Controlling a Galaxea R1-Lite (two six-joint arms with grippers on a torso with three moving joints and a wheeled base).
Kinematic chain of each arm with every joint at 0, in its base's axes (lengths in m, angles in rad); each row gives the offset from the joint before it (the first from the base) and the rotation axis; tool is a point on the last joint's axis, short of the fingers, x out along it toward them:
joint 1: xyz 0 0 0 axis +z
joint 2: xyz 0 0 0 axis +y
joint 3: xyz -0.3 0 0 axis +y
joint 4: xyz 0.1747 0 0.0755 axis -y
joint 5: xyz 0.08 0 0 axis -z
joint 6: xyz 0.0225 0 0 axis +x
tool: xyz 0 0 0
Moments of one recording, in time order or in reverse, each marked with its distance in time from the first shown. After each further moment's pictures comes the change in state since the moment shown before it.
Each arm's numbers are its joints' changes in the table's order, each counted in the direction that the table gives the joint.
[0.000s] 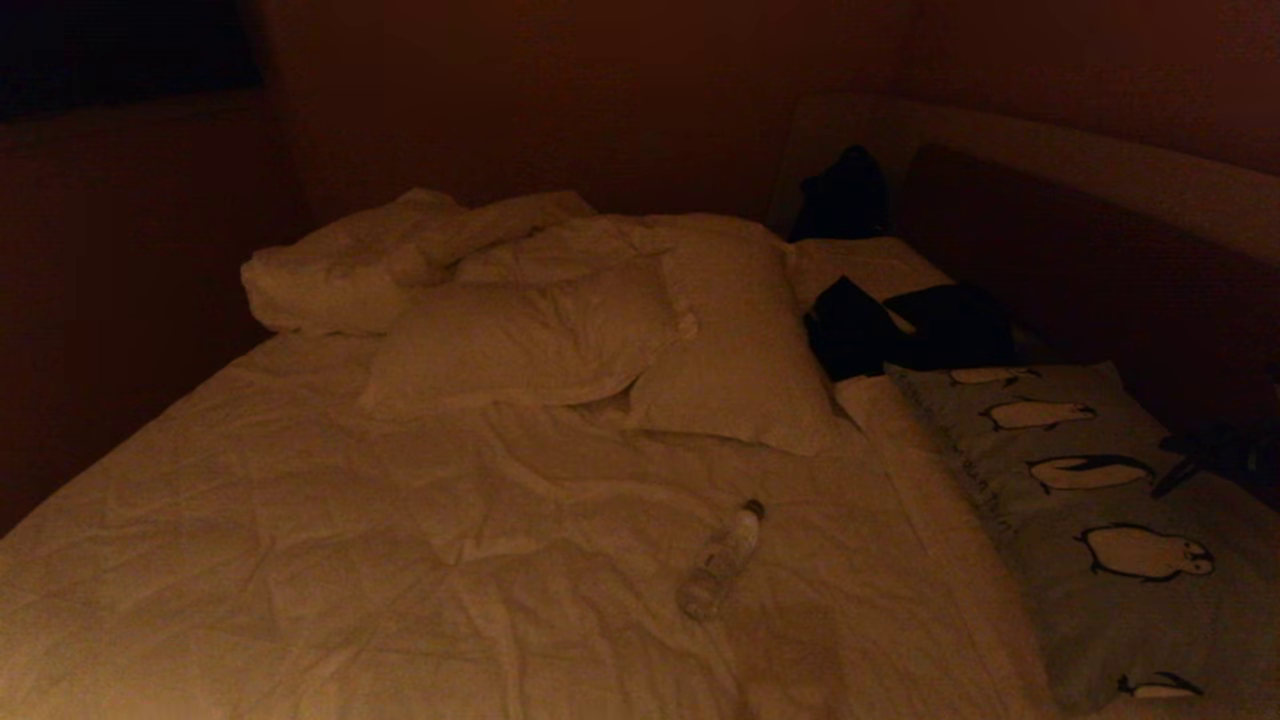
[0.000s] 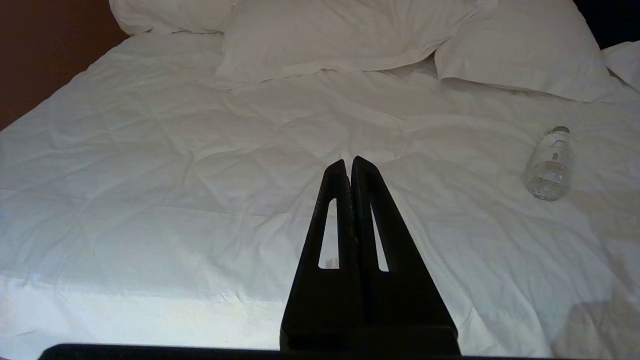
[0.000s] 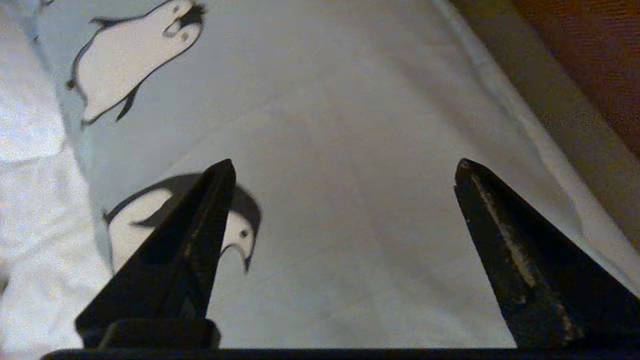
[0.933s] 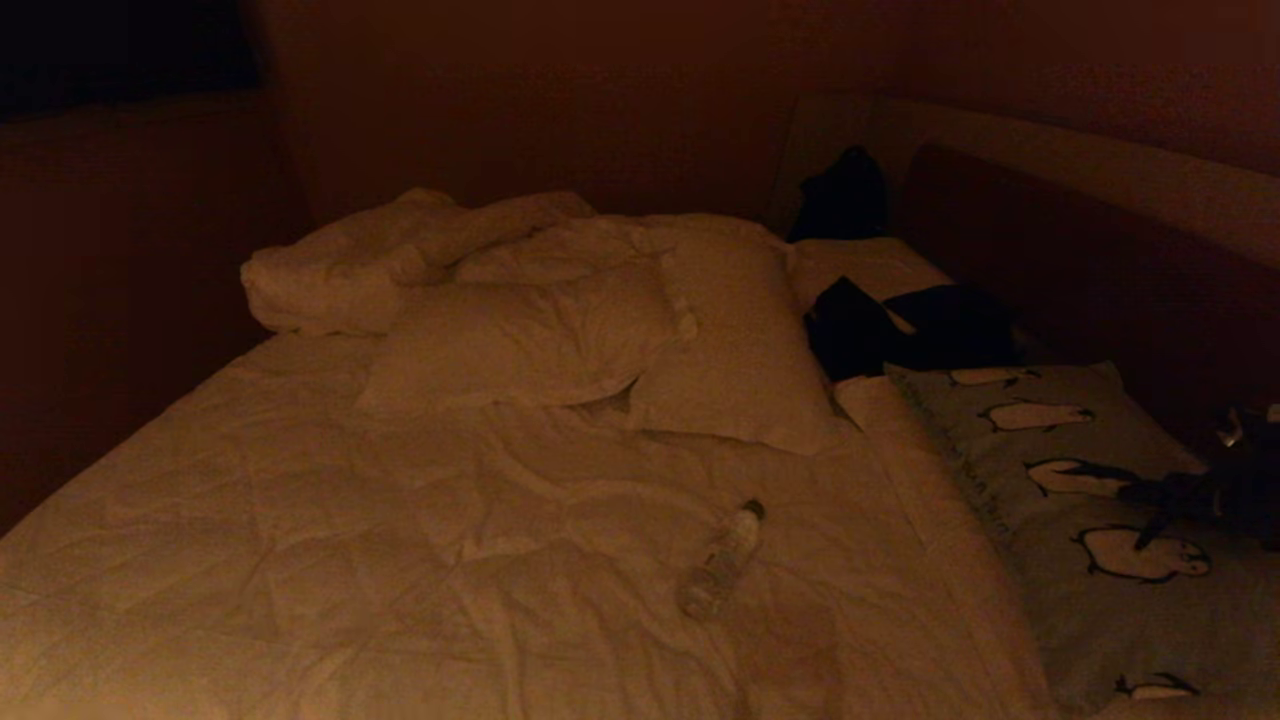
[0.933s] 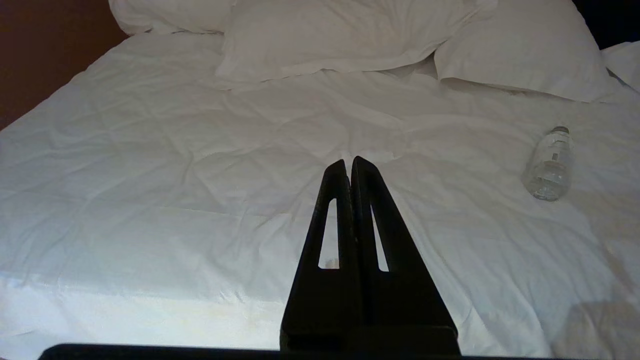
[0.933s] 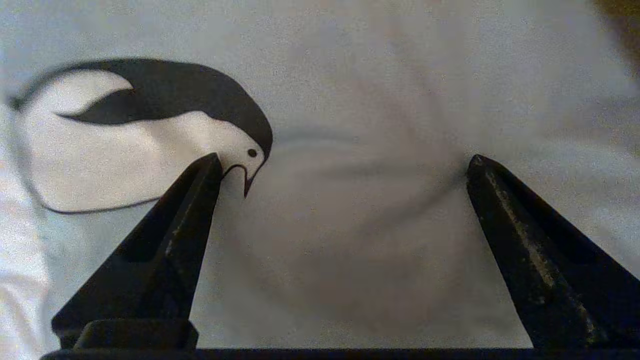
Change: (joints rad) left arm 0.000 0.000 0.000 0.000 0.000 0.000; right arm 0.023 0.079 0.072 0.006 -0.021 -0.177
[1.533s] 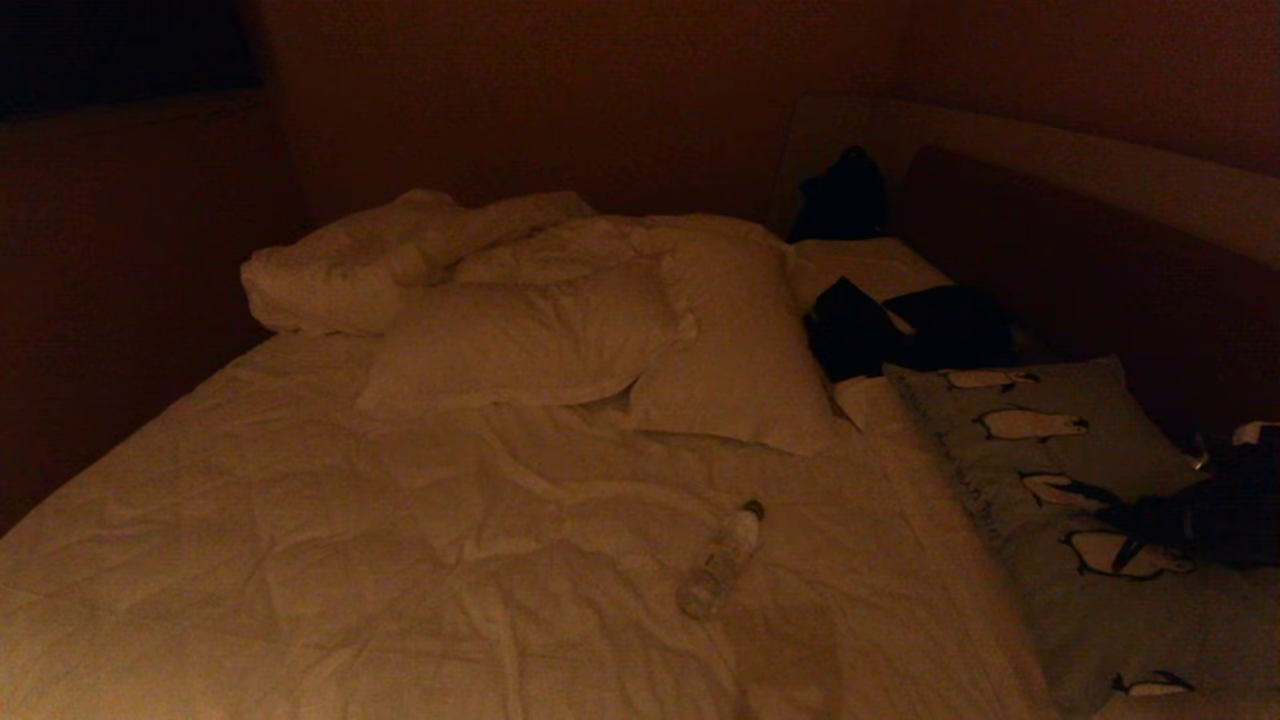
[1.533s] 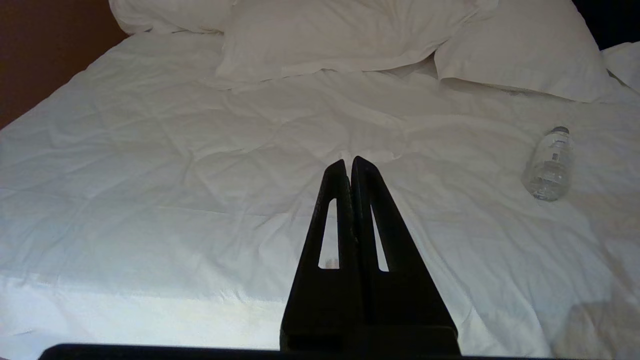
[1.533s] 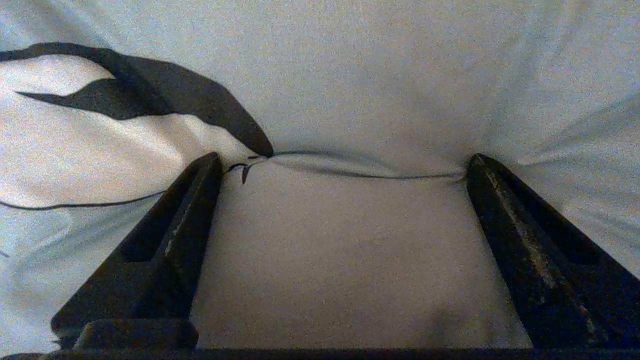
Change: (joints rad) left arm 0.000 0.000 0.000 0.000 0.000 0.001; right arm 0.019 0.099 -0.012 0.014 0.009 -0.024
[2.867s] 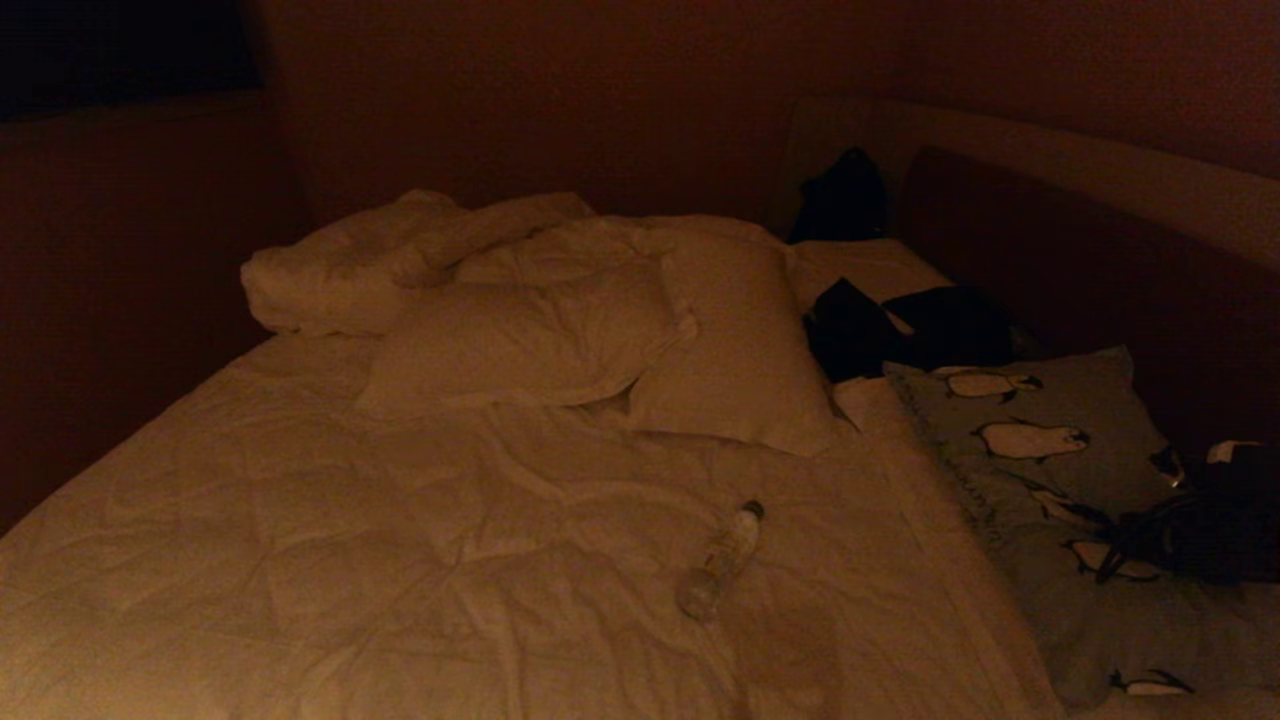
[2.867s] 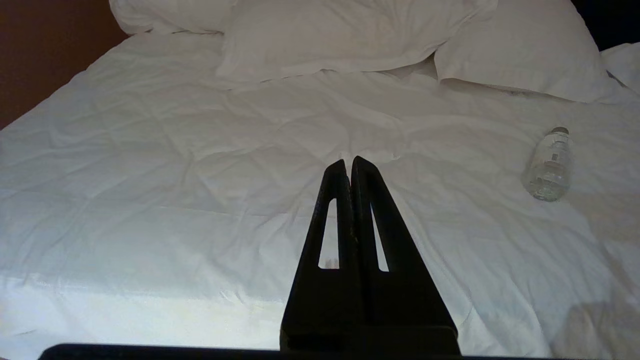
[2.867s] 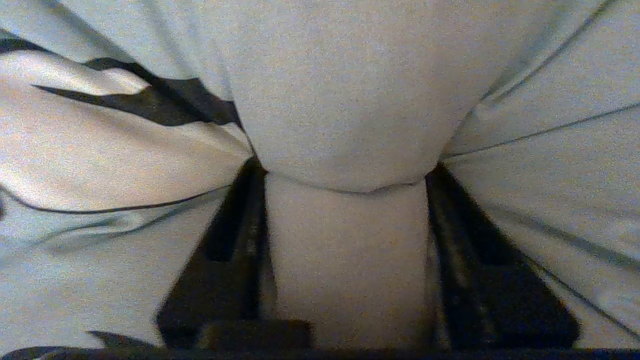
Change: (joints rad) left arm 0.000 0.000 0.000 0.000 0.000 -0.001; right arm 0.009 0.082 -0.016 -0.007 -0.009 -0.006
